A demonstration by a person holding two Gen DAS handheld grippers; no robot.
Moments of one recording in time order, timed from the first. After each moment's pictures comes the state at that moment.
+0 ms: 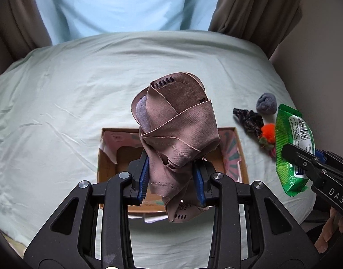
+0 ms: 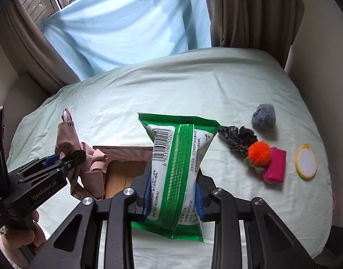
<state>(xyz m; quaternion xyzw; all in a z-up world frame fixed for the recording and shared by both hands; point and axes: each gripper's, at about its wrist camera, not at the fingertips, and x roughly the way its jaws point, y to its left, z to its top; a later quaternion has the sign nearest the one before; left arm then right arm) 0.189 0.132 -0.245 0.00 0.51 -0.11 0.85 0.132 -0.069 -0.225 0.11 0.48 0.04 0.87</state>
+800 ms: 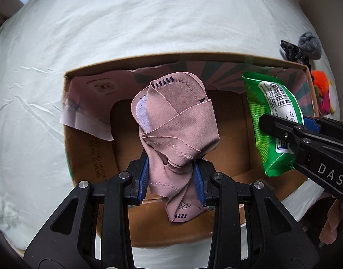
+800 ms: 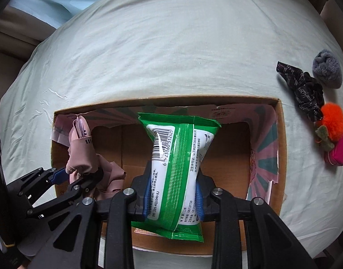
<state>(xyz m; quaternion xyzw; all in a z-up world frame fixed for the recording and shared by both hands) 0.253 0.149 -0.424 0.06 0.68 -0.11 0.73 0.241 0.010 -0.405 0.12 0.65 0.05 0.75</state>
